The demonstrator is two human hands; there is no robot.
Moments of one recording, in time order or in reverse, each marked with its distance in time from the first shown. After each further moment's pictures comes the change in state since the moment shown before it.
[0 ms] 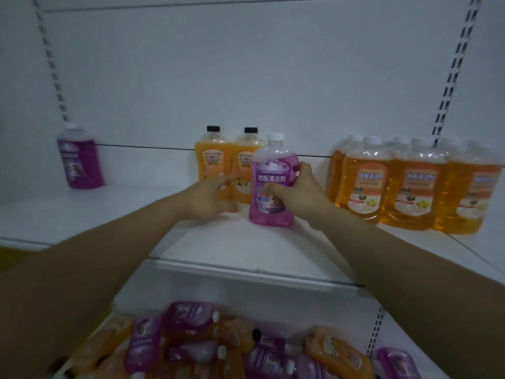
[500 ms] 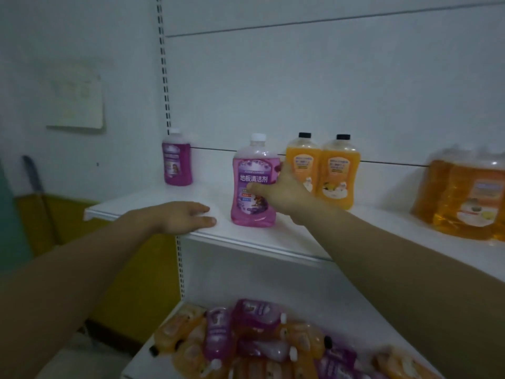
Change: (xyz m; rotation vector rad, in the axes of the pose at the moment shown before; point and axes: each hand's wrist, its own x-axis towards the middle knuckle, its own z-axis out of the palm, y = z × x) left_hand -0.154 -0.130 -0.121 0.406 -0.134 -0.483; right_hand -0.018 -0.076 0.190 0.062 -0.246 -0.082
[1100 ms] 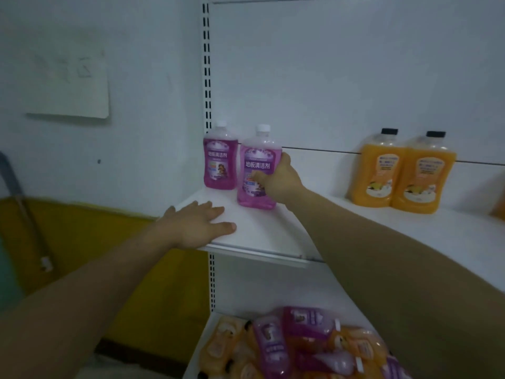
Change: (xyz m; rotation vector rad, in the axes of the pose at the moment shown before) left_hand 0.040 -0.149 -0.029 0.090 -0.010 0.064; right_hand 0.120 -0.017 0.176 -0.222 0.204 0.045
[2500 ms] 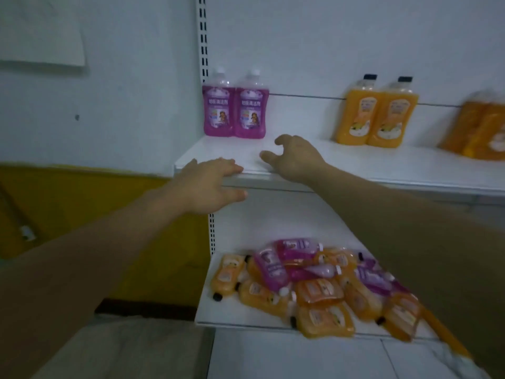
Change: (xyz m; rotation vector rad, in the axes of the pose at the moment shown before) left_hand -0.082 -0.024 0.019 -0.111 0.222 0.373; right_hand -0.131 -0.023 0.004 -0.646 -0.049 0.038
